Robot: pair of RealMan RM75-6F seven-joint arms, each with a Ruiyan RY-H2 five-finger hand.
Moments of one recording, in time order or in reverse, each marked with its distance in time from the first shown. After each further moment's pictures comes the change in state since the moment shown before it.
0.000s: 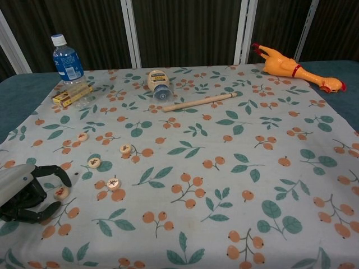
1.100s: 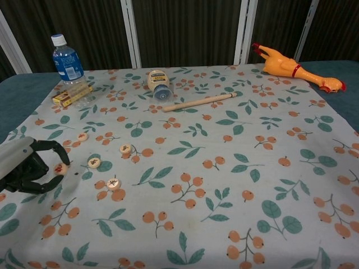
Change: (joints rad) left arm -0.049 0.006 -0.084 -0.023 -0.033 0.015 -0.020; right arm -0.002 -0.001 0.000 -0.002 0.001 -0.001 -0.008
